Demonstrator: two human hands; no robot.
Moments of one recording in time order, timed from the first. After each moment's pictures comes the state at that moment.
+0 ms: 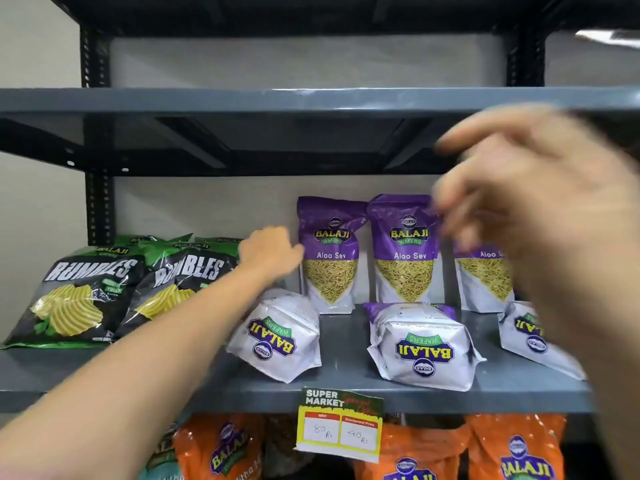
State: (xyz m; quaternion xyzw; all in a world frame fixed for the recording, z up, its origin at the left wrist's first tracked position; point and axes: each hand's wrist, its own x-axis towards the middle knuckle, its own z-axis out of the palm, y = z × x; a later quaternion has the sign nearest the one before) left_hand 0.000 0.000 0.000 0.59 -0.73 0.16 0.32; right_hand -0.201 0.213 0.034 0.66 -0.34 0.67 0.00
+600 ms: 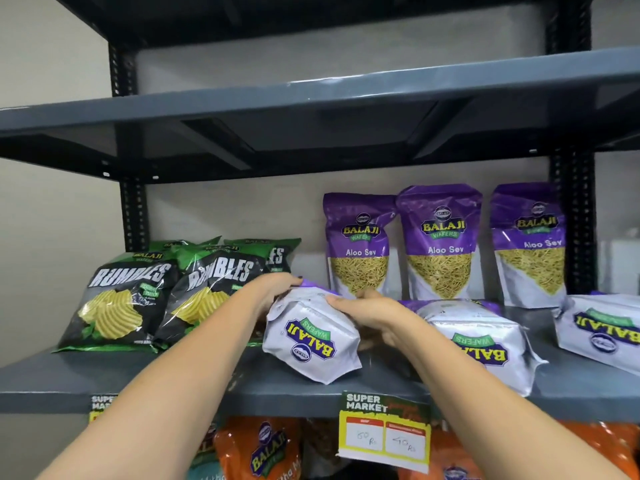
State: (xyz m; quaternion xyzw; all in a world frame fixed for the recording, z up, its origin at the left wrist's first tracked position) left_hand 0.042 -0.043 -0.041 0.57 -0.60 -0.45 0.33; right_hand -0.113 0.050 -0.071 0.55 -0.61 0.44 -0.36
